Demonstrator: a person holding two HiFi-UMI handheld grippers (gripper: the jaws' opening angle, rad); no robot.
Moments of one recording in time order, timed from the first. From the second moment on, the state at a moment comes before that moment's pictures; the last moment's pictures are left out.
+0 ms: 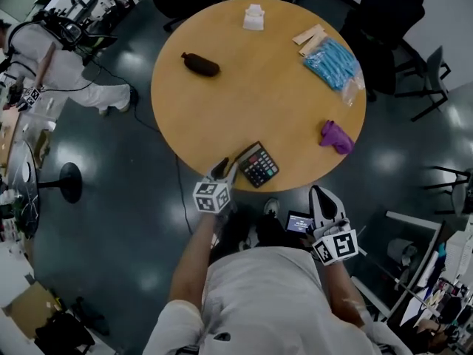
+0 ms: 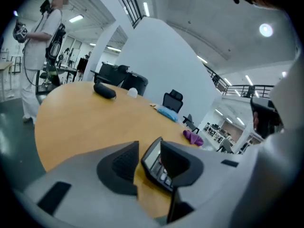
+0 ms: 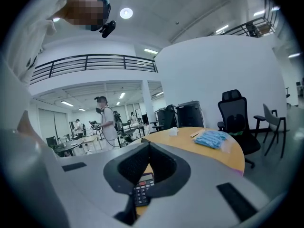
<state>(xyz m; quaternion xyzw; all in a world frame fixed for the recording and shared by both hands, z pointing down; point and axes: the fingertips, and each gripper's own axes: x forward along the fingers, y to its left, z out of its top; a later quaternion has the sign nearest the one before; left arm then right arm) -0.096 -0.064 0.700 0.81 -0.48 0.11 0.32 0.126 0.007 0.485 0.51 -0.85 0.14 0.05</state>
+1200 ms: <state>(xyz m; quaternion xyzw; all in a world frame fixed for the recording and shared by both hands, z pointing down) -0.046 -0.060 0.706 0.82 -0.38 0.08 0.43 0.167 -0.017 0.521 0.54 -0.82 0.18 0.05</state>
